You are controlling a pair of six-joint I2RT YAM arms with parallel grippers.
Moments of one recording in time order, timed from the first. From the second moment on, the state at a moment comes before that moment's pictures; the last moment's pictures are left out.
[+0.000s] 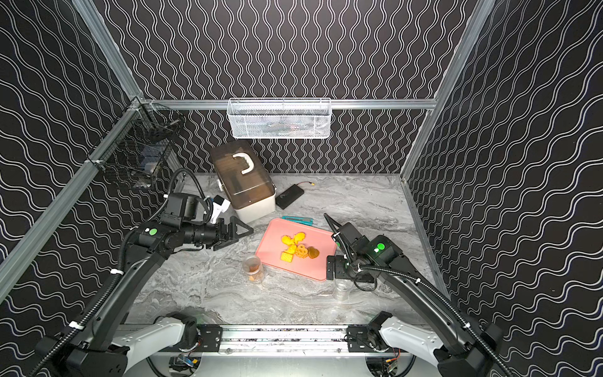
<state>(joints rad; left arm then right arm) -0.20 1.10 1.16 -0.90 0.71 -0.55 0.67 1.05 1.09 -1.31 0.04 0.66</state>
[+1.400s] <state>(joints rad) -0.23 0.96 1.14 -1.16 0.54 -0.44 0.67 1.15 1.26 -1.08 -0.37 0.64</state>
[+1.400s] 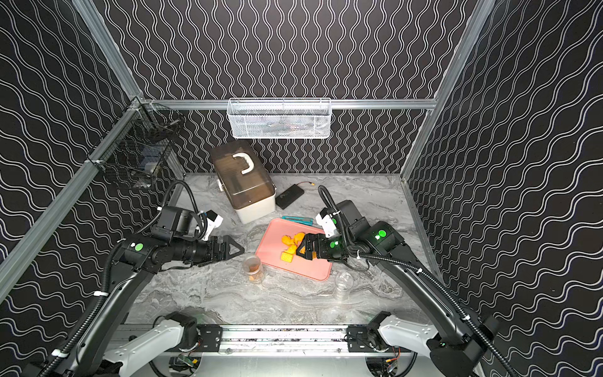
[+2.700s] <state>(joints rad) -0.11 0.89 1.04 -1.25 0.18 -0.51 1.19 1.92 1.90 -1.23 0.04 0.50</state>
